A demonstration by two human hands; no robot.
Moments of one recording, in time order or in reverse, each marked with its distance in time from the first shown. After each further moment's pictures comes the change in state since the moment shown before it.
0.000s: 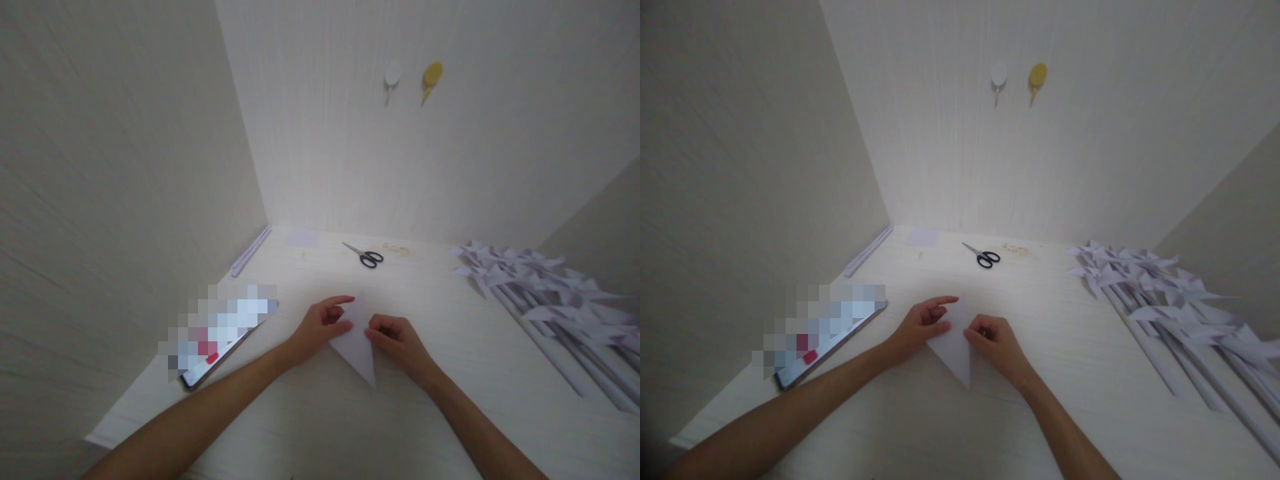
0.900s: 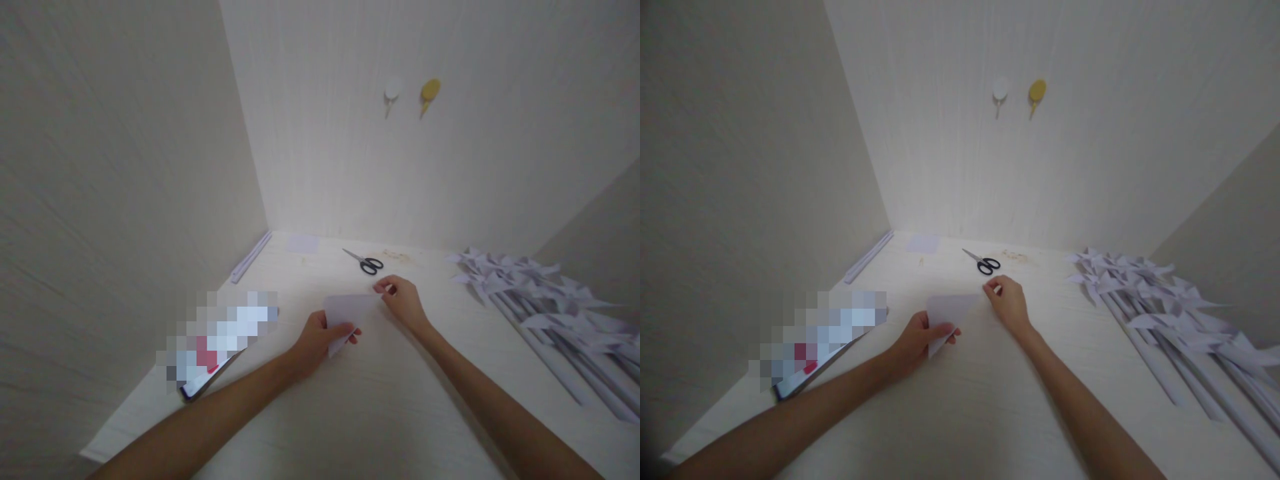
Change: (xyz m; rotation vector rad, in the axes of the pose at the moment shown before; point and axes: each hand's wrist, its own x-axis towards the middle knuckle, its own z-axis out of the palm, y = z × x) left_hand -0.001 -0.005 0.008 -0.118 0.156 -0.052; right_hand 0.066 -0.003 -0.038 -0.684 0.469 -0.038
